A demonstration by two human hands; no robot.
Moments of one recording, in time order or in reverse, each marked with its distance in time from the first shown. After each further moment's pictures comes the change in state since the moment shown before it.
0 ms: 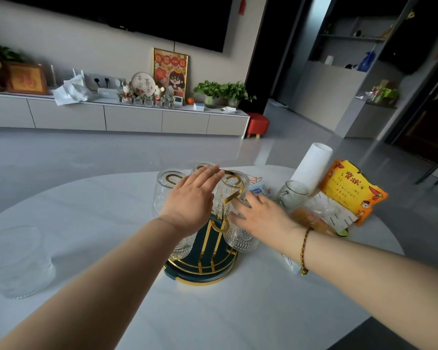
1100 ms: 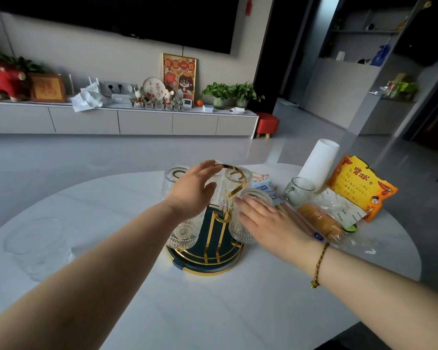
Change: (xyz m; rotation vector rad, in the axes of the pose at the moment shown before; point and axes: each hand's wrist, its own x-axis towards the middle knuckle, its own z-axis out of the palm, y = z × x) left_hand 0.000 0.007 -0.017 -0.245 -0.017 -0.131; right_hand -0.032 -0.018 0.013 0.304 0.233 -0.004
